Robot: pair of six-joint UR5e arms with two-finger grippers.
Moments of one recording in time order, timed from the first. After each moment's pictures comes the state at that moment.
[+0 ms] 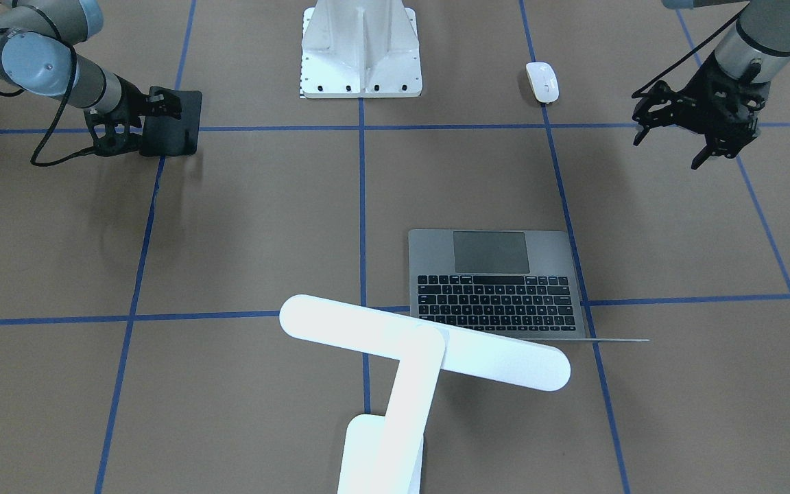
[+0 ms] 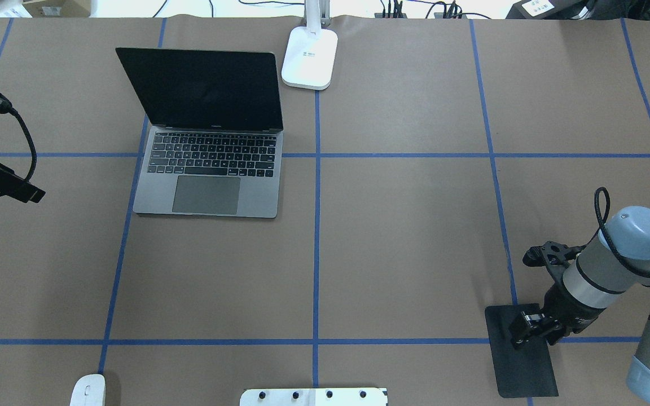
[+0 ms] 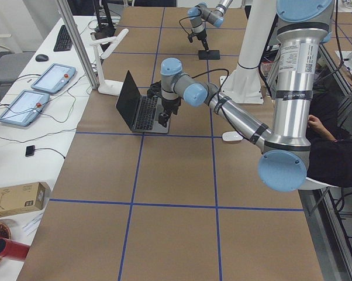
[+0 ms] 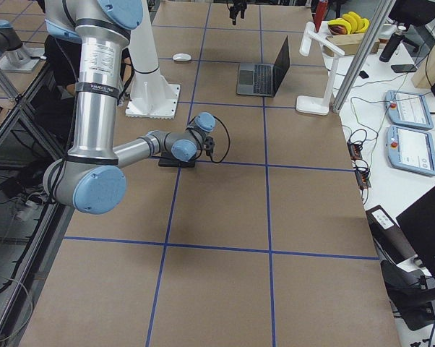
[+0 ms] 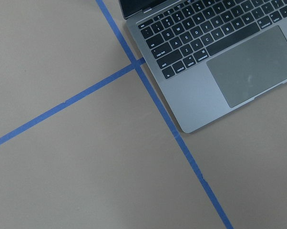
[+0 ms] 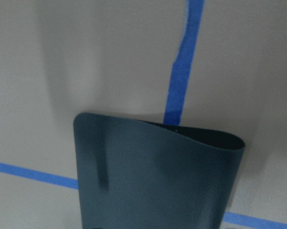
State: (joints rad) left arm -1.01 -1.60 -2.14 -1.56 -2.20 -0.26; right arm 0.52 -1.71 1.91 -1.14 2.38 1.01
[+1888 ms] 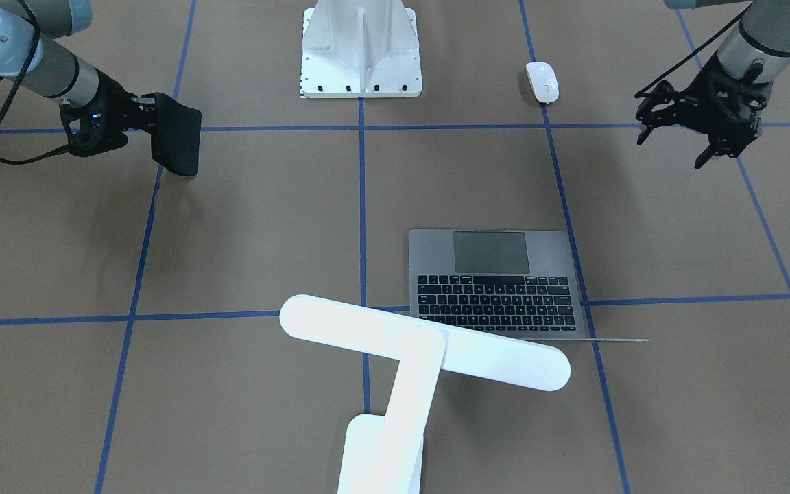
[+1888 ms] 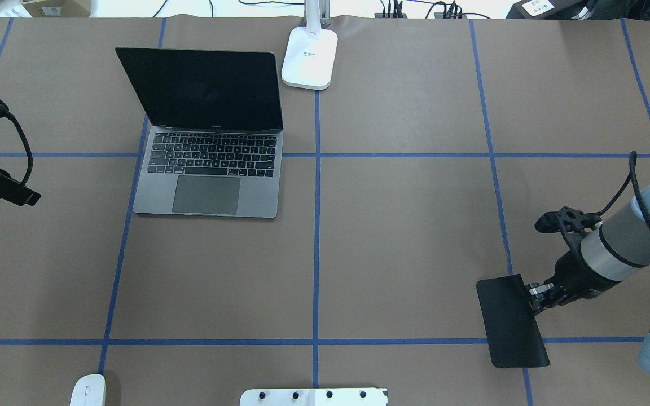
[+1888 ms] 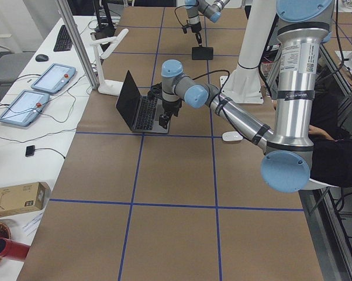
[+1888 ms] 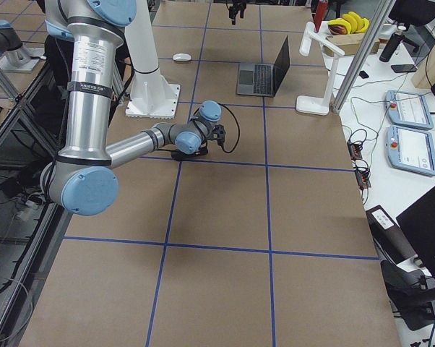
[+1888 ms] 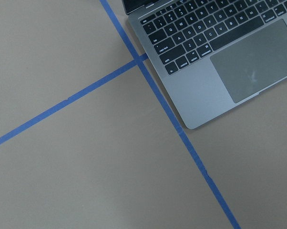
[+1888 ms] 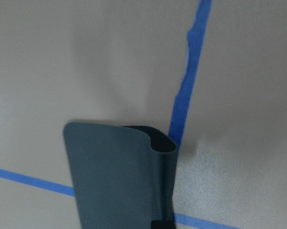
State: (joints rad) left arm -1.01 -1.58 -2.14 -1.57 -2.19 -0.25; right arm 0.67 -1.70 2.00 -1.14 2.35 0.93
